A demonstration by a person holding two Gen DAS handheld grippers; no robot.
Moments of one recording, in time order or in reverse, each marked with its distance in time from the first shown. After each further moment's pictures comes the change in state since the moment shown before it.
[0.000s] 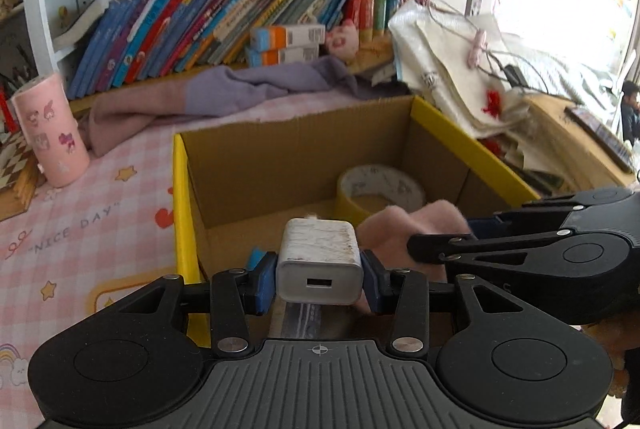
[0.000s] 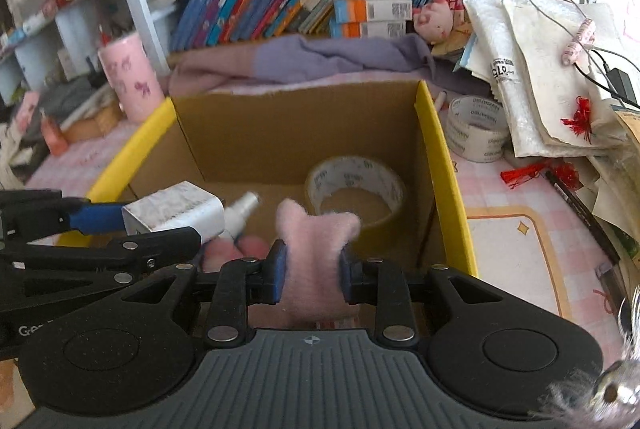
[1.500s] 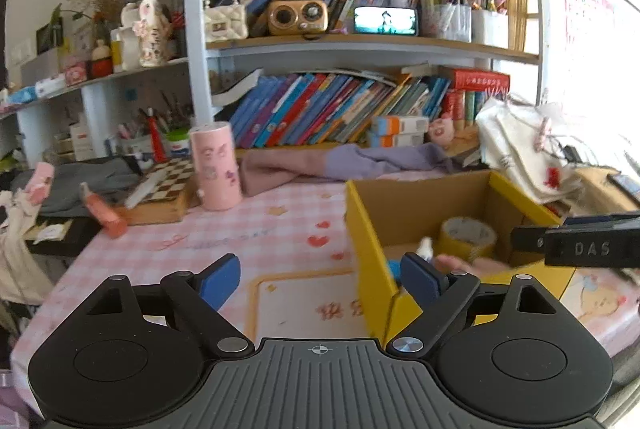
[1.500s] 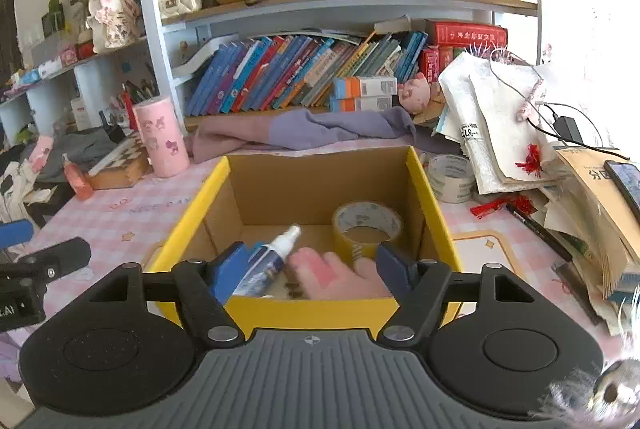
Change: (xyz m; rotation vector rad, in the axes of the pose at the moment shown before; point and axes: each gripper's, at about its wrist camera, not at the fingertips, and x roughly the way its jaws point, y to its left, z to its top) left arm -0.151 0.033 -0.071 -0.104 -0.278 0.299; right arm -0.102 0.056 -0.031 0.019 -0.232 -0.064
